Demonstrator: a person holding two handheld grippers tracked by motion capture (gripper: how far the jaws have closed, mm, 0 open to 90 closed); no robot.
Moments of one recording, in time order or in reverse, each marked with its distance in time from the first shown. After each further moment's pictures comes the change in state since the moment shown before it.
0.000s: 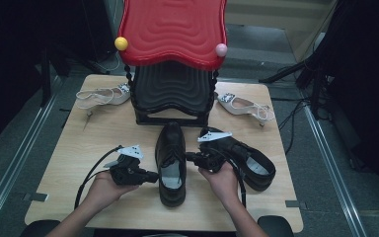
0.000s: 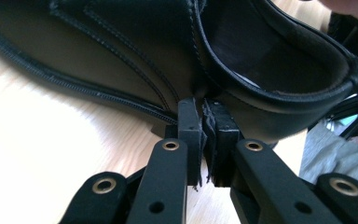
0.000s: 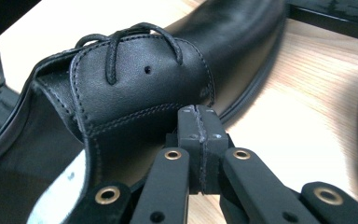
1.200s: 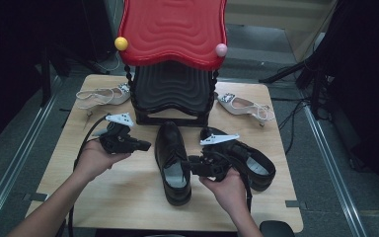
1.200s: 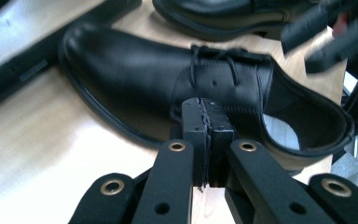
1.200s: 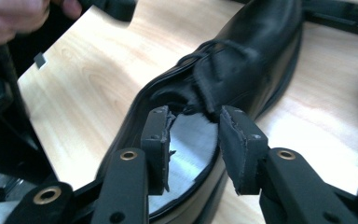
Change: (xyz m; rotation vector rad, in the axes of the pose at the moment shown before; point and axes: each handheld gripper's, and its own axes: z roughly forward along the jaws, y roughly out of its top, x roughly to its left) left arm 0.038 0.065 -0.060 -0.054 0.090 0.071; right arm 0.043 0.009 -0.047 0.022 0.047 0.041
